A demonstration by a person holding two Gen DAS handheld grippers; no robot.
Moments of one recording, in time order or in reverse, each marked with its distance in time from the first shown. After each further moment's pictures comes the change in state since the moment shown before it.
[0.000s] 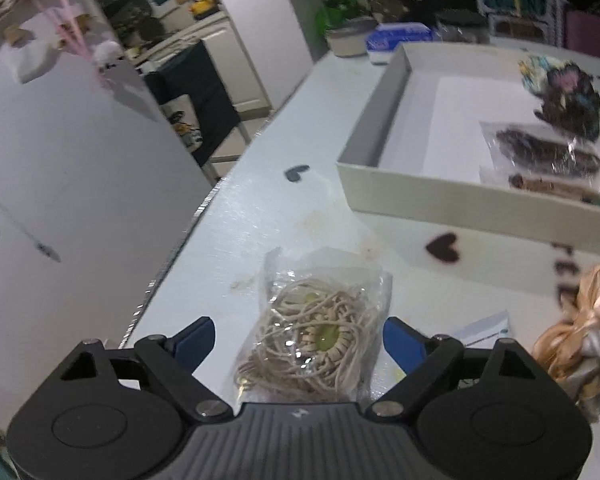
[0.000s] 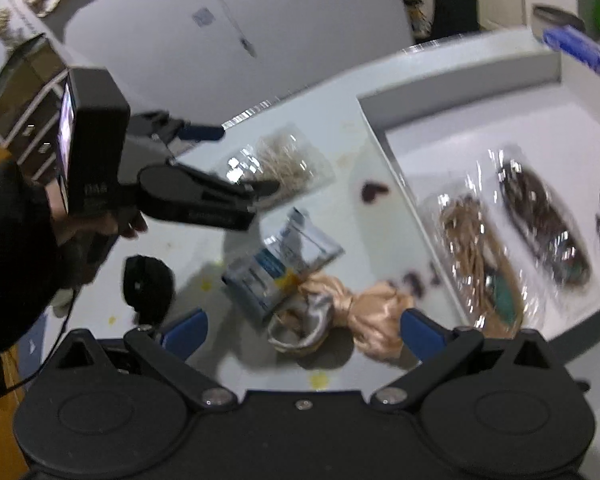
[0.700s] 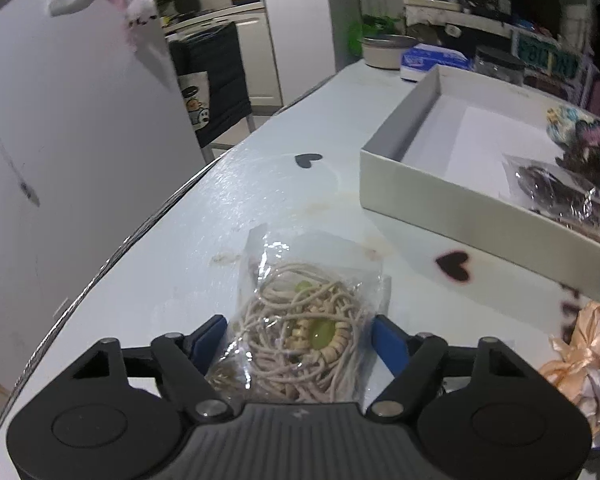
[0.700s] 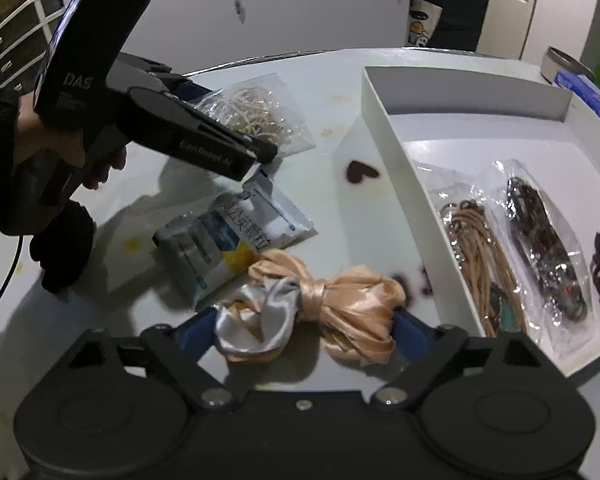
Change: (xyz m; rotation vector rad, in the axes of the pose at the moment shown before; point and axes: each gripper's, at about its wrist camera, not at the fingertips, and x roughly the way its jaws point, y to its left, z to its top) left arm 0.019 0.016 -0.023 -0.250 -0.036 -0.059; right arm 0.055 0.016 -0.017 -0.221 0.008 -0.210
